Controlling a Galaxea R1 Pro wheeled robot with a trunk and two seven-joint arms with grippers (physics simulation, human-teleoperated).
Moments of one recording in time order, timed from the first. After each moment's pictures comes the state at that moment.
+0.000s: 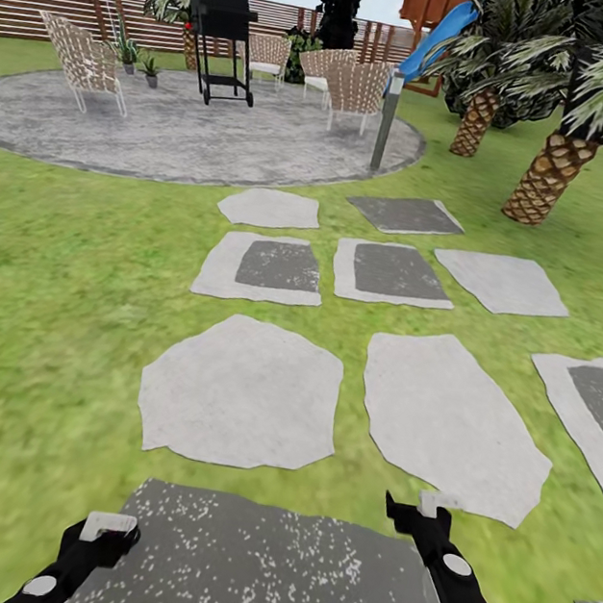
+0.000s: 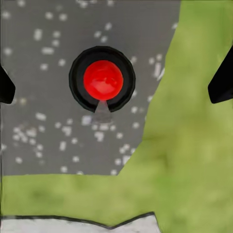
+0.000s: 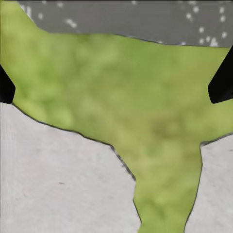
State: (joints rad) left arm -0.45 0.11 0.08 -0.29 -0.05 -0.32 -0.04; right arm -0.44 -0.08 -0.10 -0.75 0.06 0.00 0.05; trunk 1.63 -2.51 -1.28
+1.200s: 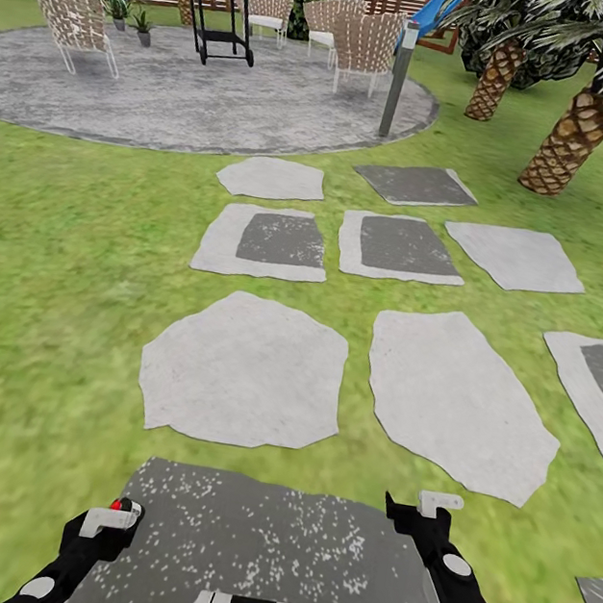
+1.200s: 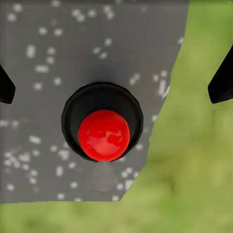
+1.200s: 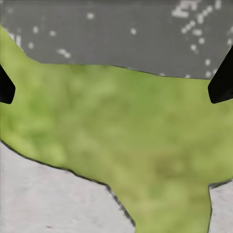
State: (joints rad) left arm -0.45 0.12 0.08 -0.28 -0.05 -0.39 -0.04; right arm -0.44 -0.08 -0.09 -0.75 0.06 0.00 0.05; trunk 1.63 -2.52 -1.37
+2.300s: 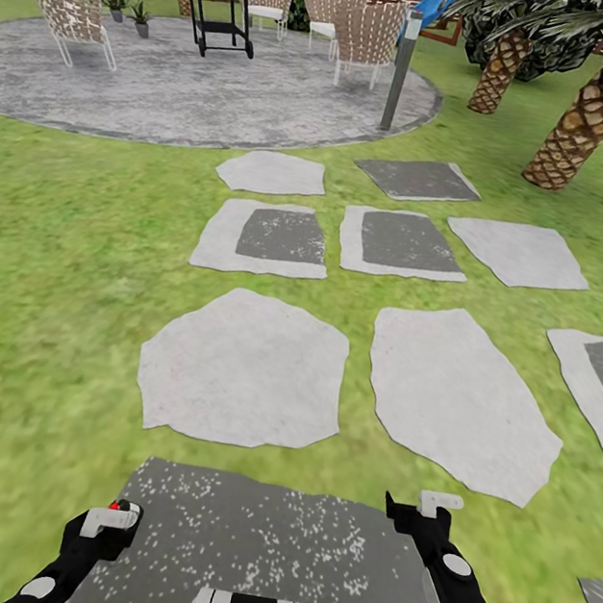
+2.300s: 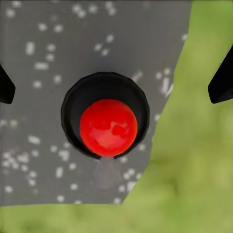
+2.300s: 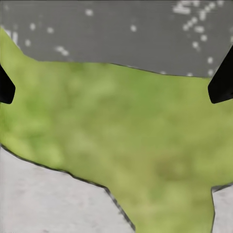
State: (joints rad) left arm -0.45 0.11 0.08 -0.28 -0.05 -0.39 -0.04; right arm -0.44 -0.08 -0.09 -0.75 0.06 0.00 0.05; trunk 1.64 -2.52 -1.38
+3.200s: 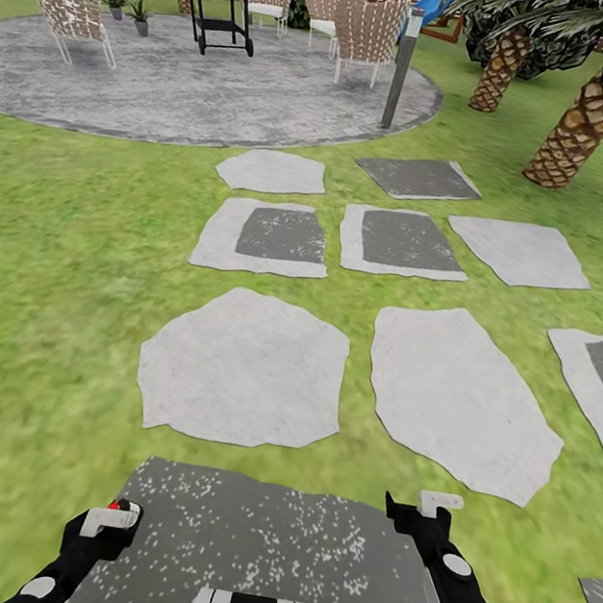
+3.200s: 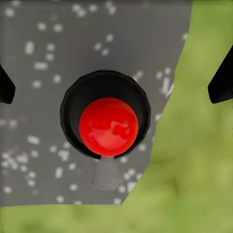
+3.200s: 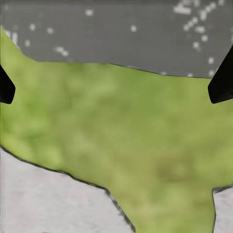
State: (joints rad) left arm -0.45 0.11 0.08 -0.29 -0.05 -0.39 -0.04; right arm -0.44 -0.08 -0.09 -0.75 0.06 0.00 0.05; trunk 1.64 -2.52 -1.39
